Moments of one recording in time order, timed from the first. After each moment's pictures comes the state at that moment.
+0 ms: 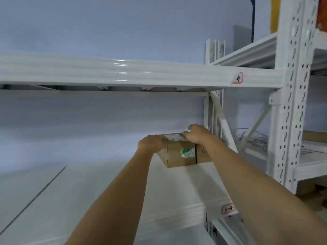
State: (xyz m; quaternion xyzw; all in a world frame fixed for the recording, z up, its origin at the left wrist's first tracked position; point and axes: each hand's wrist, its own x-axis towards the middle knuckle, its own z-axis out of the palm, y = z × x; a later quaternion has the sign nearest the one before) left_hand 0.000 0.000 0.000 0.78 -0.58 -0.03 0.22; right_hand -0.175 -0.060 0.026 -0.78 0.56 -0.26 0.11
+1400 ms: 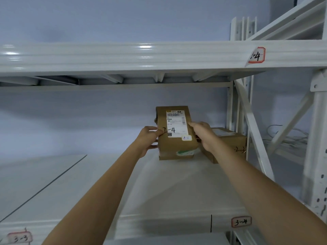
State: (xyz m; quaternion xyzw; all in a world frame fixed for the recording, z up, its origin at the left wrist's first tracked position) left_hand 0.037 0.007 -0.019 0.62 -0.41 -0.29 0.60; right_hand -0.148 -0.084 -0.001 -0.65 0.38 -0.44 0.50
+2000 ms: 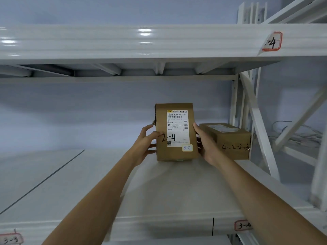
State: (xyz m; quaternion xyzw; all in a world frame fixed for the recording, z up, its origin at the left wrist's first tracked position) left_hand 0.052 0.000 -0.058 0.57 -0.42 -0.33 0.62; right_hand -0.151 -0.101 -0.056 -0.61 0.31 -0.41 0.61
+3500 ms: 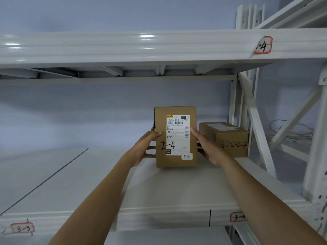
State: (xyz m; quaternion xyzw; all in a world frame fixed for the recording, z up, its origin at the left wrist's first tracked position) left_hand 0.050 0.022 -0.063 0.59 -0.47 -0.34 0.56; right_hand -0.170 -0.089 -0.060 -0.71 0.30 -0.34 0.54
